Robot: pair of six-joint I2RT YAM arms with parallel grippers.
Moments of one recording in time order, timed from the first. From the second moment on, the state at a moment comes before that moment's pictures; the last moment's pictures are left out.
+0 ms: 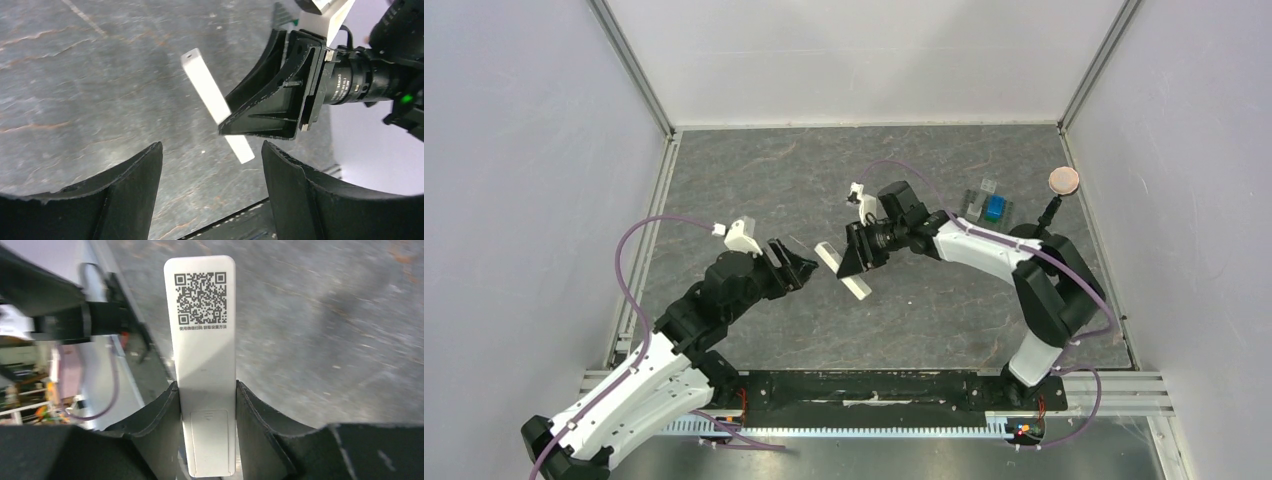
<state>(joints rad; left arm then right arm) -0.70 0.63 0.59 -0.44 -0.17 -0.89 0.68 1.73 1.11 -0.21 -0.66 0.34</state>
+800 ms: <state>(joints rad) -0.70 0.60 0.58 0.00 -0.06 -0.96 0.70 1.54 0.89 0.76 -0.98 1.36</state>
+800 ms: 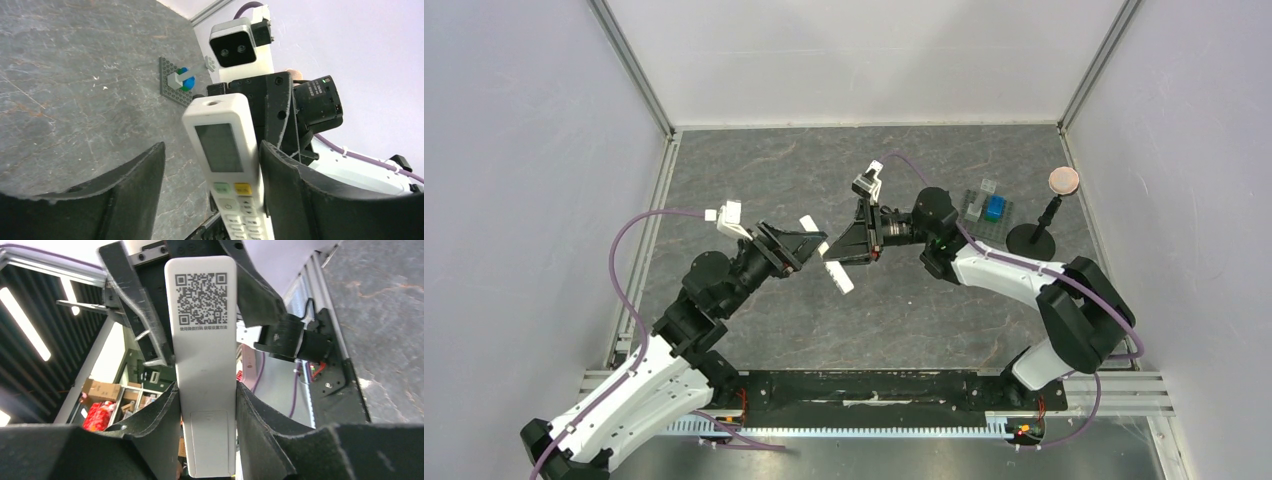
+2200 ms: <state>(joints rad) -0.67 1.34 0.78 -0.59 -0.40 -0.78 0.68 1.03 0.80 -0.40 0.16 0.51</state>
